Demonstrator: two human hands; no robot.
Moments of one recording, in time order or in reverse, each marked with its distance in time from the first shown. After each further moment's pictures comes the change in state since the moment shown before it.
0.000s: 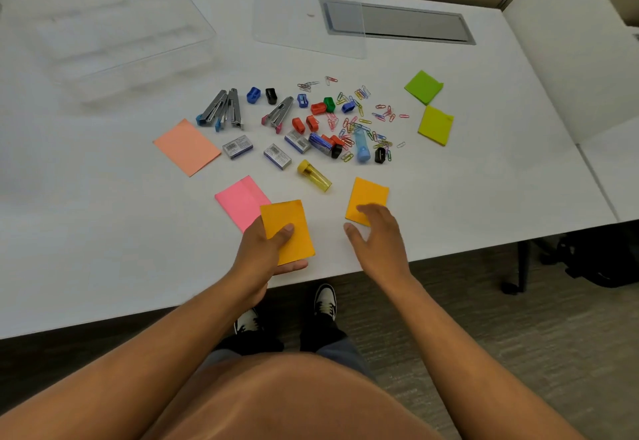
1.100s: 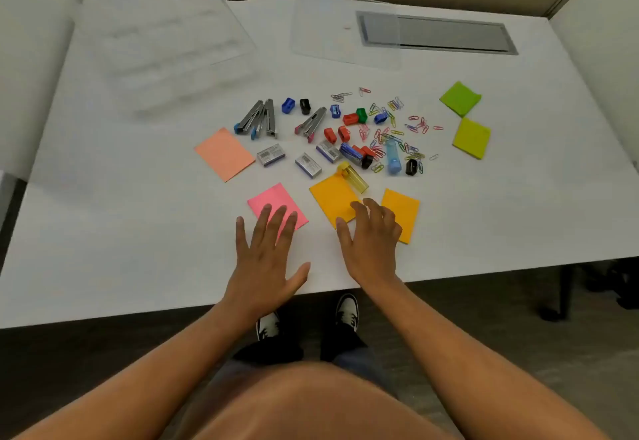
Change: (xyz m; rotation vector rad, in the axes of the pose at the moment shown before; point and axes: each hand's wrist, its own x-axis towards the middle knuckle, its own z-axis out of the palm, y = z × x) left_hand 0.005 -0.023 -0.057 1.635 0.222 0.776; right_hand 0.020 -0.038 0.056 -0.300 0.214 -0.192
